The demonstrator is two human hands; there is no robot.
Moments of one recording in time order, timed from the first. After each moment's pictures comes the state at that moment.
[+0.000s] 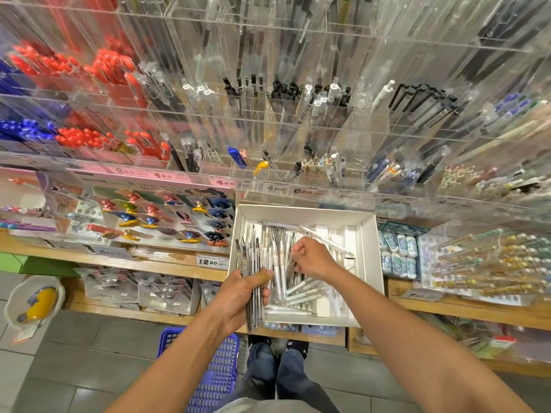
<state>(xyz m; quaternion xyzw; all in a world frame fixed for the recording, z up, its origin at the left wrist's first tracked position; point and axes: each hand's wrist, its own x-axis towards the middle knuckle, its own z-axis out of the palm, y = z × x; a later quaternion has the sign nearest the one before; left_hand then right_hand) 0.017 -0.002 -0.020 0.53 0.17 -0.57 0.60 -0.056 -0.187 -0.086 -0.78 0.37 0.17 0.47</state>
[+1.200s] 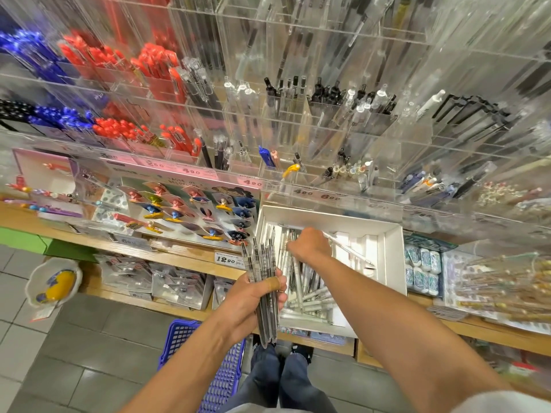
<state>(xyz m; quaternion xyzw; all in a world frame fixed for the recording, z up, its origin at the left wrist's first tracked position) 0.022 0.016 -0.008 0.51 0.15 -0.57 0.63 0.018 -0.165 -0.100 -0.81 0.46 0.20 0.31</state>
